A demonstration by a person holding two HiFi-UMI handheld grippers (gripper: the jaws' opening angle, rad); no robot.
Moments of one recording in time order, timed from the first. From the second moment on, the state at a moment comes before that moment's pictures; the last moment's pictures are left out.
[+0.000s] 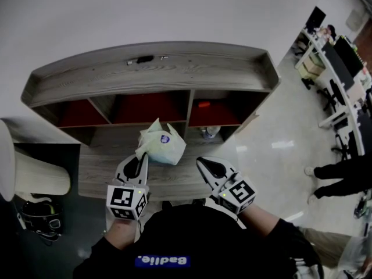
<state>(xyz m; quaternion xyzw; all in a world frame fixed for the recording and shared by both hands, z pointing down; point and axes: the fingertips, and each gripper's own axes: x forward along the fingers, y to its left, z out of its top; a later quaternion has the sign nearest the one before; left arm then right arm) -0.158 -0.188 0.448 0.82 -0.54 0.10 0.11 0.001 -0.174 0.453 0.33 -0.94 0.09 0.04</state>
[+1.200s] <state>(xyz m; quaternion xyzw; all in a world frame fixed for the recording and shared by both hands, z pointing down) -0.149 -0.179 0.453 0.83 -0.54 0.10 0.12 0.006 -0.176 0.448 0.34 -0.94 0.08 0.04</state>
